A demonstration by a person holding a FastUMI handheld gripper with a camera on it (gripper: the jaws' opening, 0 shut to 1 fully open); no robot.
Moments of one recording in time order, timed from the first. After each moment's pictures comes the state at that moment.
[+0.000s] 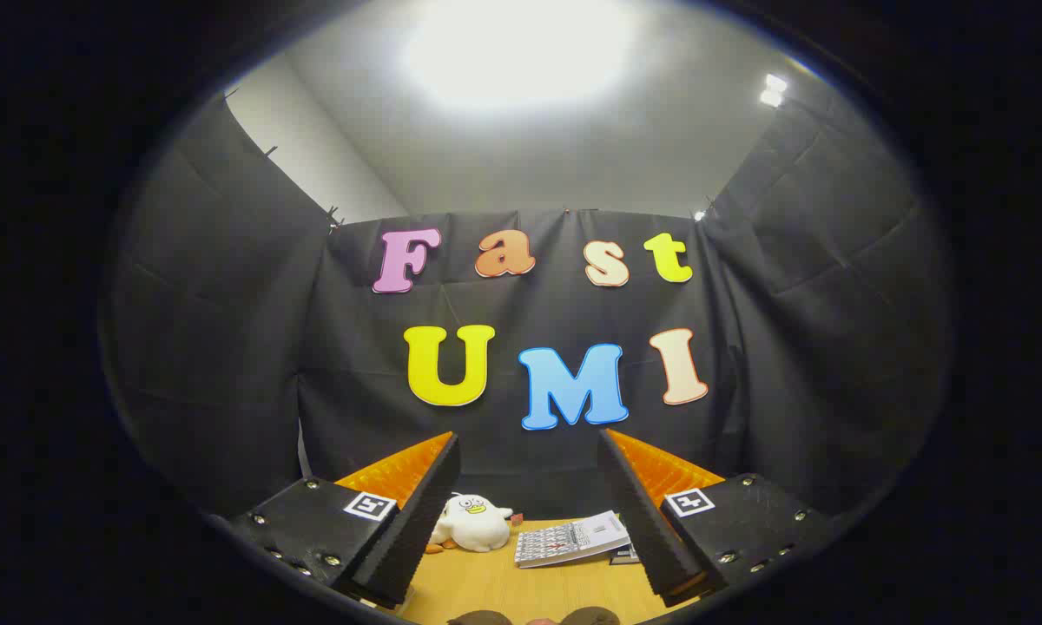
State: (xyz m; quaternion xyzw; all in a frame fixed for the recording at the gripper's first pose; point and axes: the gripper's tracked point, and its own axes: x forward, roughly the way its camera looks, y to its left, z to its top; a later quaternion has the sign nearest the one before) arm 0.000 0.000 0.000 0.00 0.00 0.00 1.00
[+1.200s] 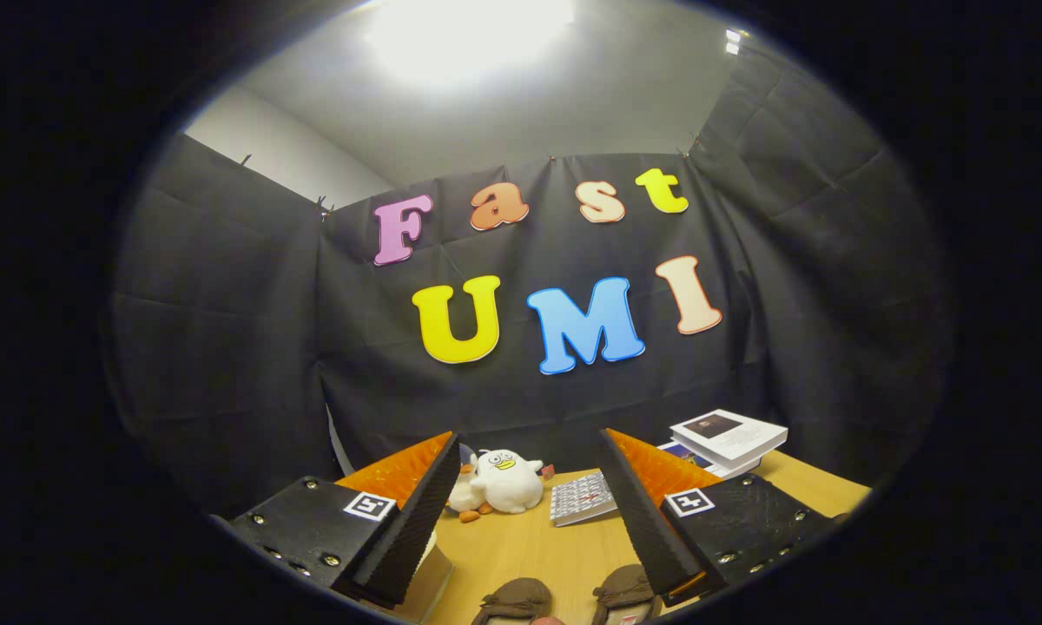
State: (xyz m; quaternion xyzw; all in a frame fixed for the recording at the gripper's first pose) arm -0.019 0.006 -0.067 0.08 0.09 0.03 0.99
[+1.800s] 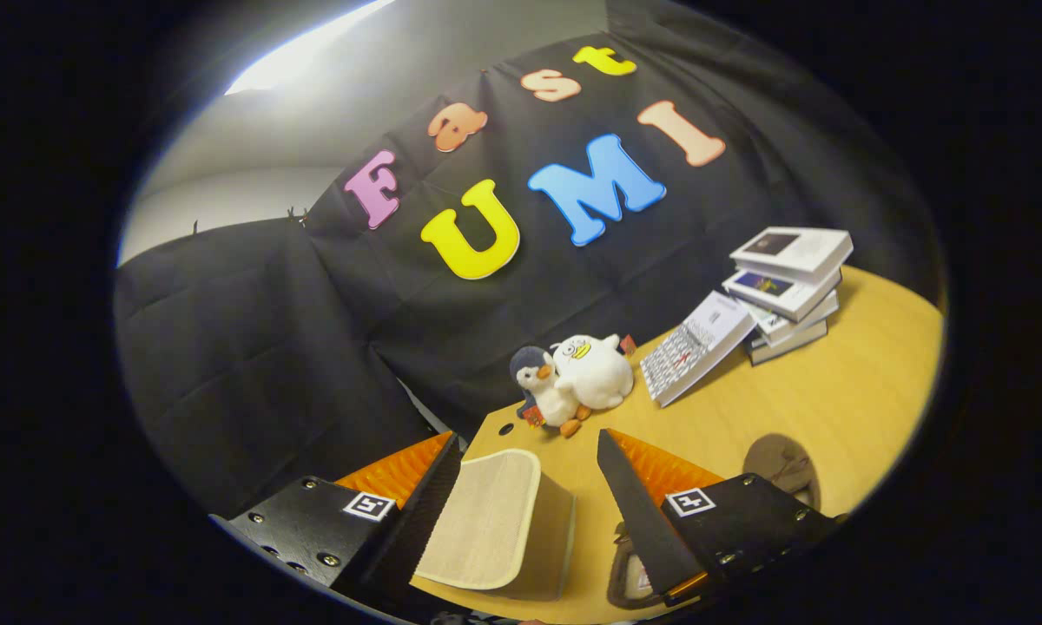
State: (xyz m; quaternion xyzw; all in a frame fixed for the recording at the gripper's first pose) arm -0.043 0.080 -0.167 0.32 0.28 0.09 0.90
